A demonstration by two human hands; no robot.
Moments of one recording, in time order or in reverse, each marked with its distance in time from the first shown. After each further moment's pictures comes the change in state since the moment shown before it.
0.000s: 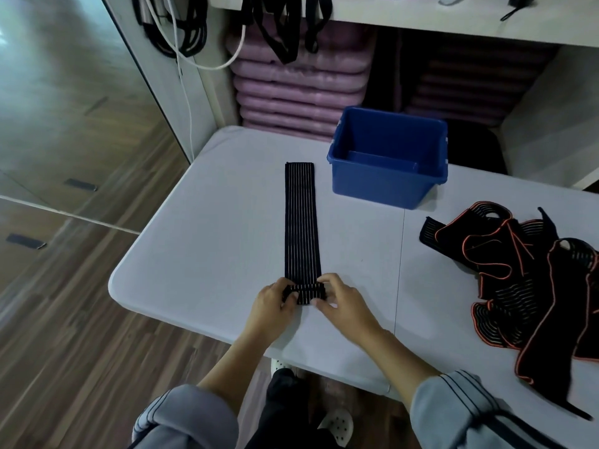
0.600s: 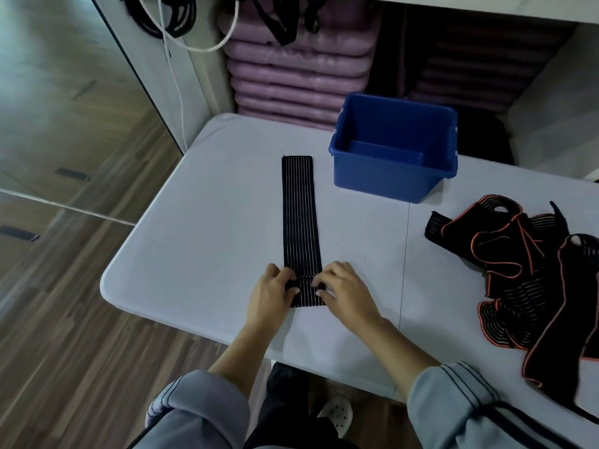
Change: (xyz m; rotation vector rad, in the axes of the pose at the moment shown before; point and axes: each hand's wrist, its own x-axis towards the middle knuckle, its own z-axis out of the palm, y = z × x) left_hand 0.021 -0.003 0.002 0.153 0.033 0.054; right_hand 0.024 0.001 -0.002 -0.296 0.136 -0.242
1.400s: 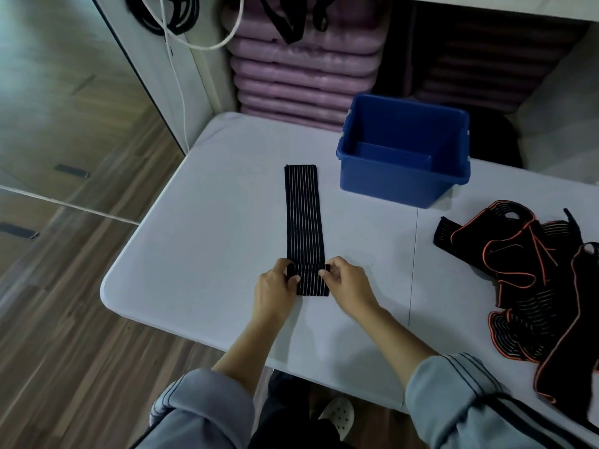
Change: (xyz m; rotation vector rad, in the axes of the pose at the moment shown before) left_hand 0.025 0.003 -0.005 -0.155 0.015 -0.173; right_hand 0.037 -0.002 -0.001 0.225 -0.018 0.391
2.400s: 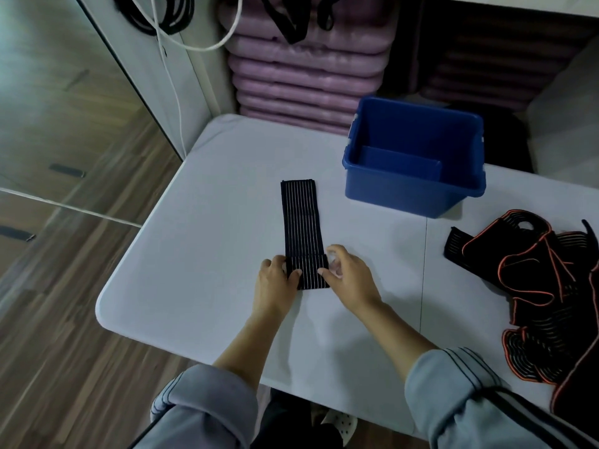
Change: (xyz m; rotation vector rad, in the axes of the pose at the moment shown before) left_hand 0.044 0.005 -0.008 -0.053 -0.050 -0.147; right_hand 0.040 -0.006 -0.002 -0.039 0.015 -0.082
